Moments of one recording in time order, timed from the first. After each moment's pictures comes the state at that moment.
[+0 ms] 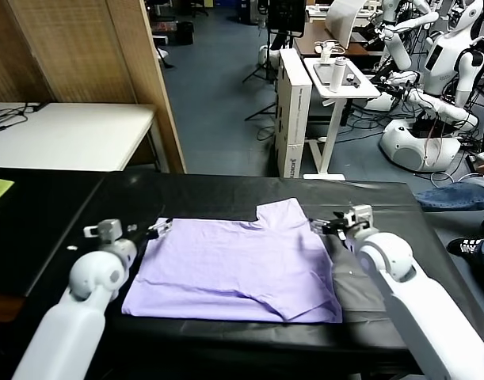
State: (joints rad) left arm 0.88 -1.08 -0.38 -1.61 -0.73 0.64 -0.17; right arm -0.72 1.02 0.15 1.62 0.71 -0.74 0.16
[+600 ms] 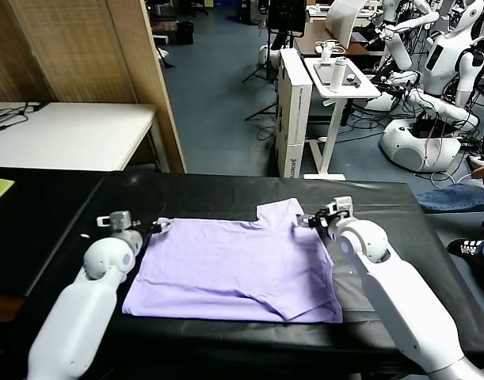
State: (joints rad) left arm 0.84 -1.10 -0.36 -1.49 -0.69 0.62 -0.14; right arm -0.66 1.09 0.12 1.50 0.68 -0.74 0.16
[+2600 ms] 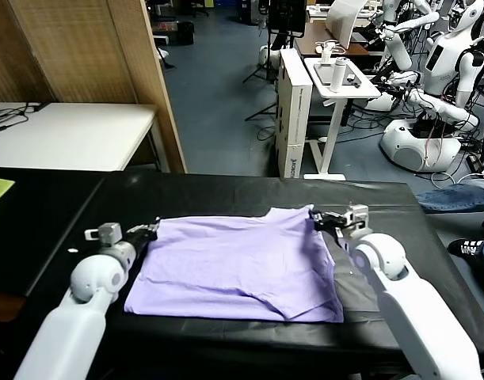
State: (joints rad) left arm 1.07 -1.08 -0.49 -1.78 -0.69 0.57 -0.12; right arm -0.92 0.97 0.30 1.83 0.72 -0.63 0.07
